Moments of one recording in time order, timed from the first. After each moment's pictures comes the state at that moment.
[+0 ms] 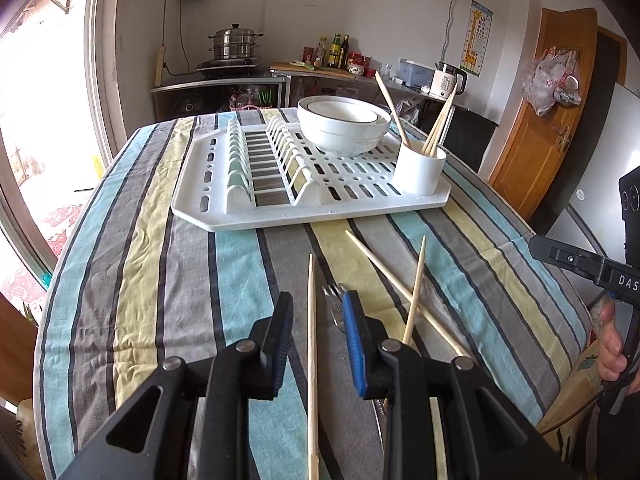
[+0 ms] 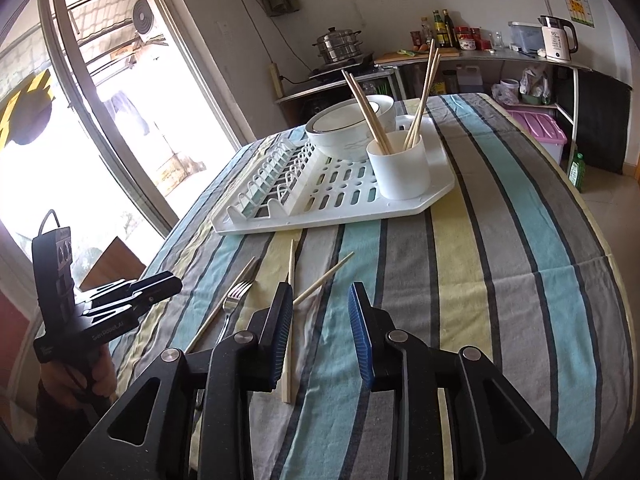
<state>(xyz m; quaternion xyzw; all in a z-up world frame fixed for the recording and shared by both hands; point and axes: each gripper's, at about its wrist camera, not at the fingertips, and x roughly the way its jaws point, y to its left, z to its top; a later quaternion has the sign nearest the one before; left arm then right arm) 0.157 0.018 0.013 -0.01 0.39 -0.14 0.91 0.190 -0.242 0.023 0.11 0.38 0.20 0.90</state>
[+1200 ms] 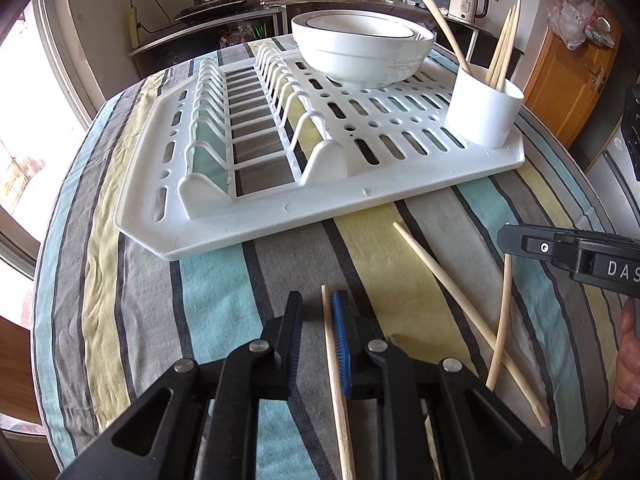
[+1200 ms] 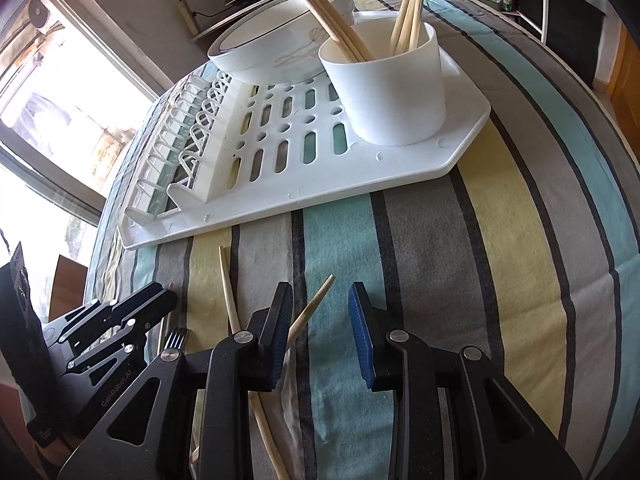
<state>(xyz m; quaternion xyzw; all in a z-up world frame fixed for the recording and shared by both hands) 0.261 -0.014 -0.032 0.07 0.50 -0.11 0.85 0.308 -0.203 -0.033 0.14 0.55 0.09 0.82</state>
